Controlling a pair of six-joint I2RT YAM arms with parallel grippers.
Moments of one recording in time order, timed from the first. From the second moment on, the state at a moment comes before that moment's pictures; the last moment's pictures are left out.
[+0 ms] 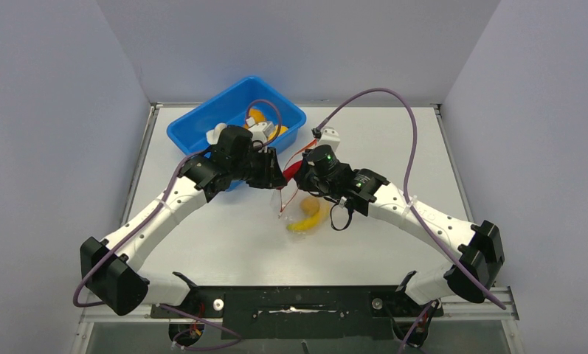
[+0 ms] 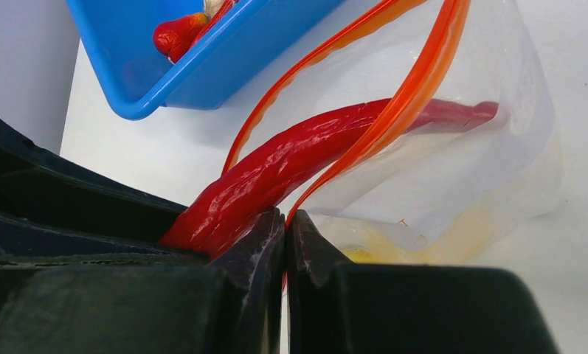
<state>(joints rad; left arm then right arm) -0.62 1.34 1.26 -0.60 0.26 -0.49 0.87 1.41 1.23 -0.44 0.30 0.71</state>
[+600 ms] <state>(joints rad) -0.67 1.37 1.19 -0.53 0.27 -0.54 0.87 1.40 1.23 -0.42 0.28 0.72</state>
